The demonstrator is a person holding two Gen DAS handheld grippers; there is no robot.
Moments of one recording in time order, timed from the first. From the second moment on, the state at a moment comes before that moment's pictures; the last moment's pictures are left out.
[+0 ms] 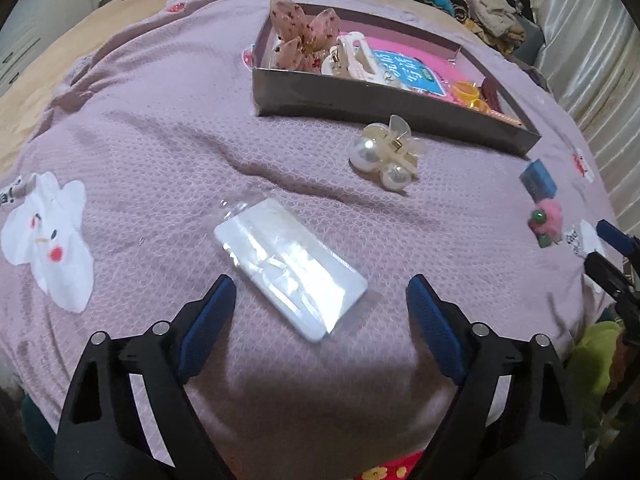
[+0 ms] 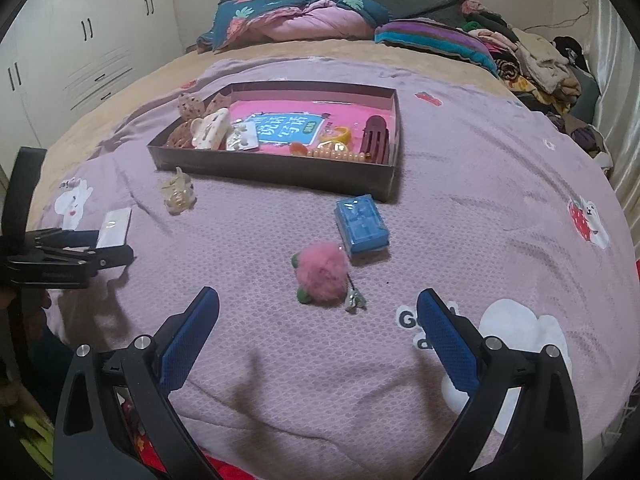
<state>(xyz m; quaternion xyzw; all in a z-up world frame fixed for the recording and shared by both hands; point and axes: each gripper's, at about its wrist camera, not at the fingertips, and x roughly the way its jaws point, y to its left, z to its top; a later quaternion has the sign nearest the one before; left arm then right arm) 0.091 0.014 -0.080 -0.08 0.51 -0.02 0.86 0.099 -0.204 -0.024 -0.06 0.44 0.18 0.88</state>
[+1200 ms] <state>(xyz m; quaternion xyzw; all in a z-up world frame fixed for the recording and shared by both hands) 0.086 0.022 -0.042 -0.08 0.47 -0.01 0.88 0.114 -0.148 -0.034 -0.06 0.46 0.29 0.84</state>
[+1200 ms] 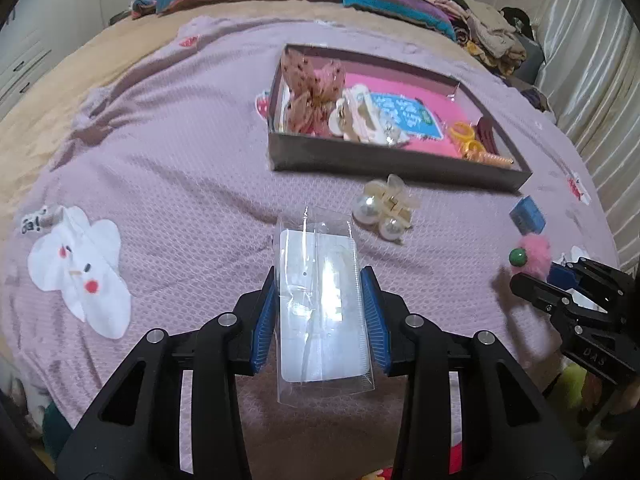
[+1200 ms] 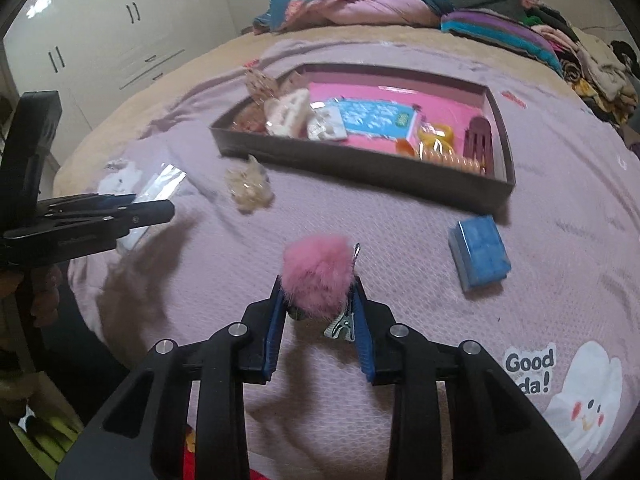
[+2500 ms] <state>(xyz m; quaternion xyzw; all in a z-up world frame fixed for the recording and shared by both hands) 0.135 -0.032 0.057 -0.06 0.38 -0.08 0.92 0.126 -0.232 0.061 -0.03 0.36 0.18 0.91</state>
